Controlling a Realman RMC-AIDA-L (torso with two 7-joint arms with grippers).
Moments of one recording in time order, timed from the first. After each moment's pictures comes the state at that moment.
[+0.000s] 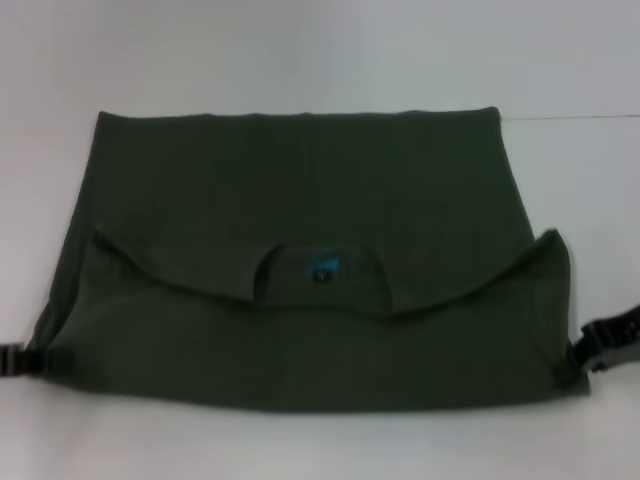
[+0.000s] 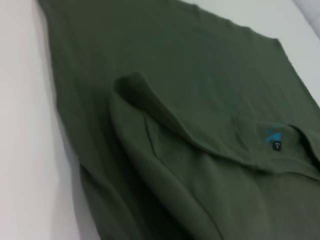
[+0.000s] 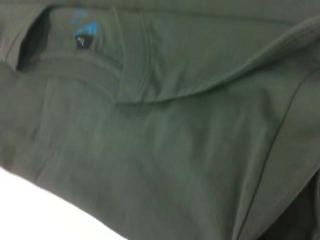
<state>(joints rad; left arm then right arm) -0.46 -2.04 0.41 0.93 2.49 1.64 -2.12 0.76 1.93 -0.70 -0.68 -2.71 -1.66 2.51</state>
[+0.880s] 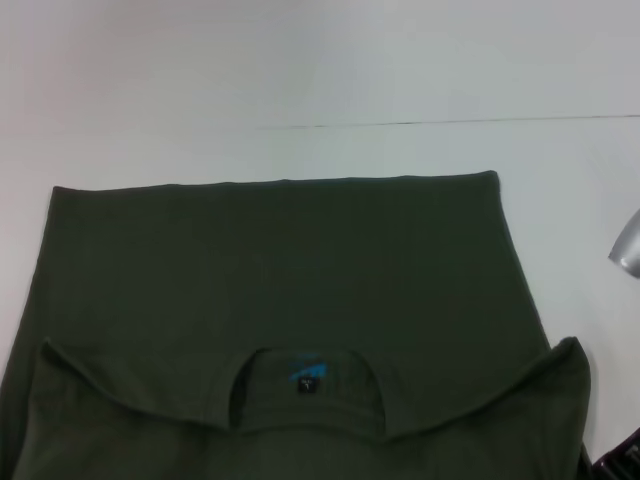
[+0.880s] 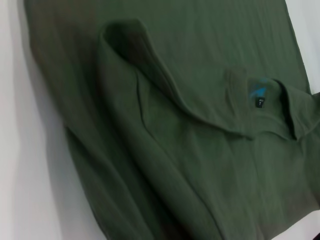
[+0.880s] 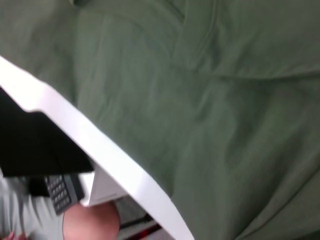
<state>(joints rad) -0.40 -2.01 0.25 0.99 2.77 2.05 -2.08 0.72 1.99 -0.81 -0.66 -2.71 -1.92 2.37</state>
